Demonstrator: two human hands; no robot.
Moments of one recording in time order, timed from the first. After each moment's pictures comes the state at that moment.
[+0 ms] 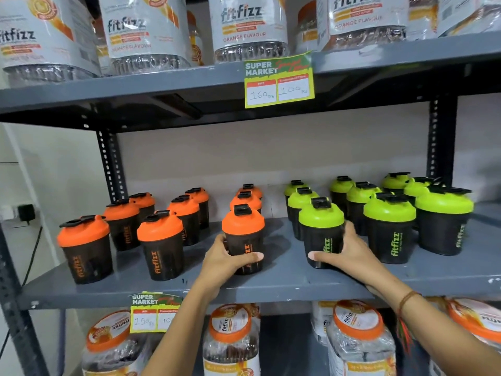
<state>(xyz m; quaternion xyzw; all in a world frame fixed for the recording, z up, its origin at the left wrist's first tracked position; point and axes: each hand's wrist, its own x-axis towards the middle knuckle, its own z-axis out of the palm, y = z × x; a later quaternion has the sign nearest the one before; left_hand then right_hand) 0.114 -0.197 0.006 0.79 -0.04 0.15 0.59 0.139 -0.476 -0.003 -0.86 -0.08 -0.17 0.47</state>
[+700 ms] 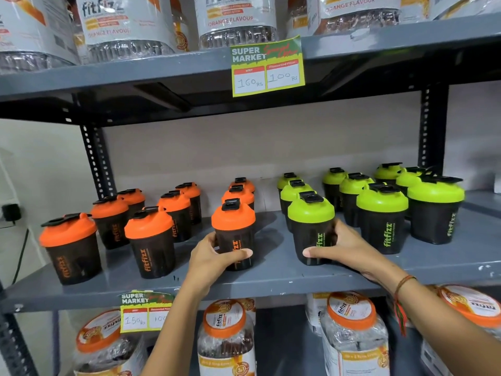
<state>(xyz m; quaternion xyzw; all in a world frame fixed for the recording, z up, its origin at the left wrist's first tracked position) 0.114 -0.191 -0.001 0.80 -0.04 0.19 0.57 0.141 -0.486 -0.001 -0.84 -0.15 -0.11 0.51</state>
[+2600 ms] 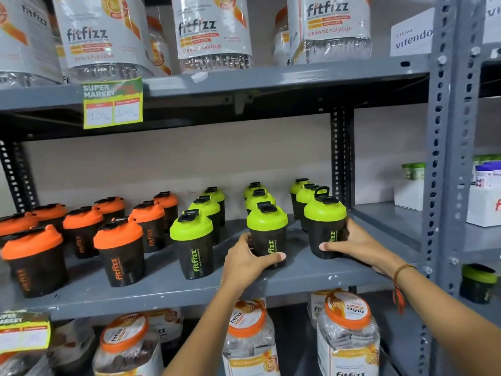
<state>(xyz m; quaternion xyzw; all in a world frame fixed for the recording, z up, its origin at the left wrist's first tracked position) 0.125 -0.492 0.002 0.86 -0.06 0.18 0.48 0.159 -0.770 0.002 -0.84 -0.11 -0.12 0.52</state>
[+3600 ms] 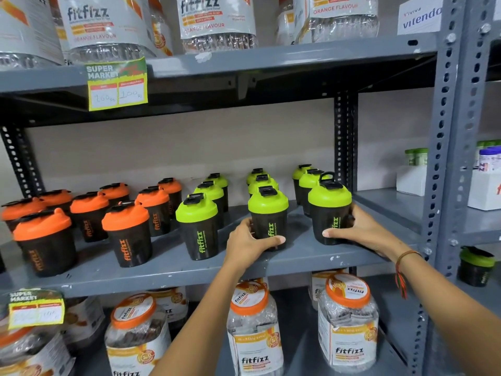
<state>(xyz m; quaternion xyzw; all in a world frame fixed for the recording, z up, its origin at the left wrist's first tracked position) 0.125 -0.486 -0.001 0.84 -0.07 0.17 0.51 0.145 -0.773 -0.001 -0.85 -0.13 -0.15 0.50</state>
